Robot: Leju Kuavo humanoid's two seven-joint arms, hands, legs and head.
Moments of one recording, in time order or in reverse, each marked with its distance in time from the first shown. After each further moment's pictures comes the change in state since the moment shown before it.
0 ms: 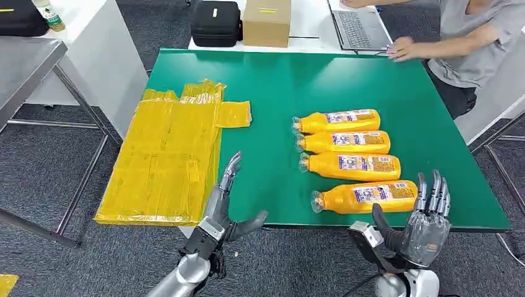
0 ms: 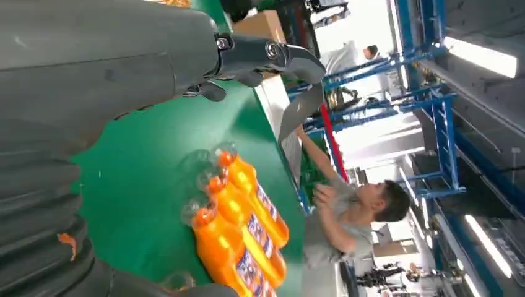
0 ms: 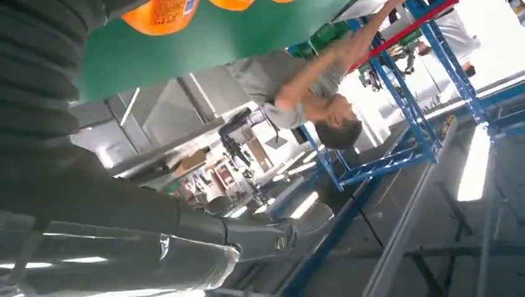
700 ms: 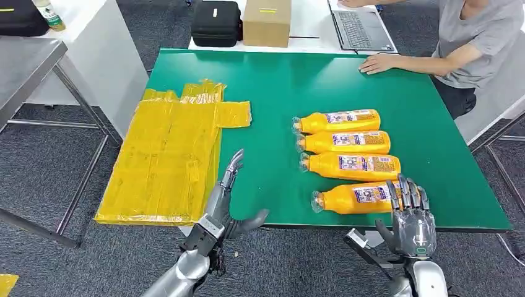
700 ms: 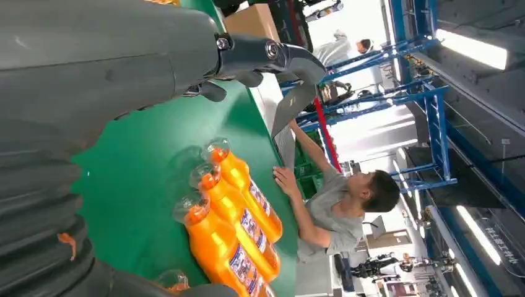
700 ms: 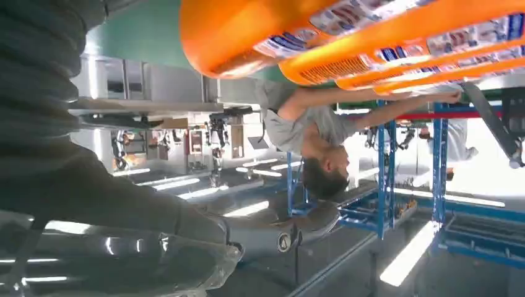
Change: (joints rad) left arm -0.019 0.003 0.000 0.000 0.002 -0.030 0.000; right arm -0.101 -0.121 -0.152 0.253 0.487 0.000 0.032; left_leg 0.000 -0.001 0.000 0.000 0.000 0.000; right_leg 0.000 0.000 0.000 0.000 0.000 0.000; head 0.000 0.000
